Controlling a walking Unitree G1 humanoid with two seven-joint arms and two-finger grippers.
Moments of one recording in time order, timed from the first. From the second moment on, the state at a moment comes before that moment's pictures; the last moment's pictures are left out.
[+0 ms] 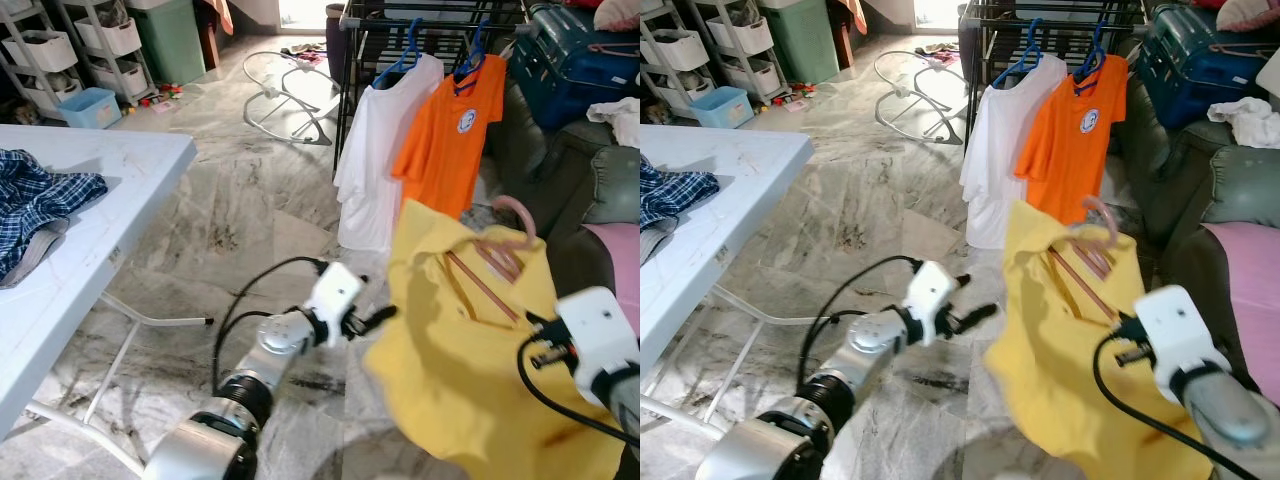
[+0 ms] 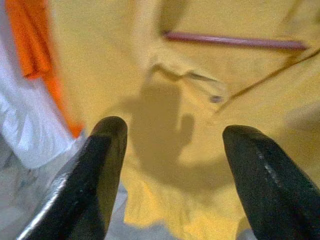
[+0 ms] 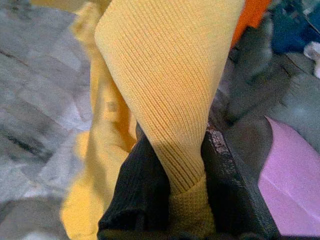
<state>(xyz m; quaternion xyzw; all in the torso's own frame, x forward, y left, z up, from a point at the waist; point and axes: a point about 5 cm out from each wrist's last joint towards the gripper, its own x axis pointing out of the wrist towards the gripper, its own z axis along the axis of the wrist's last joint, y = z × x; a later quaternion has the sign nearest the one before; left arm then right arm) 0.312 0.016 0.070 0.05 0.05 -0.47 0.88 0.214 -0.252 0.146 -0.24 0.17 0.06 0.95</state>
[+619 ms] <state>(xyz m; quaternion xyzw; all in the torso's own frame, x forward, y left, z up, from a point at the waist) 0.337 0.036 0.079 0.06 0.05 -0.29 0.95 0.192 -0.197 0.175 -0.19 0.15 0.22 0.94</state>
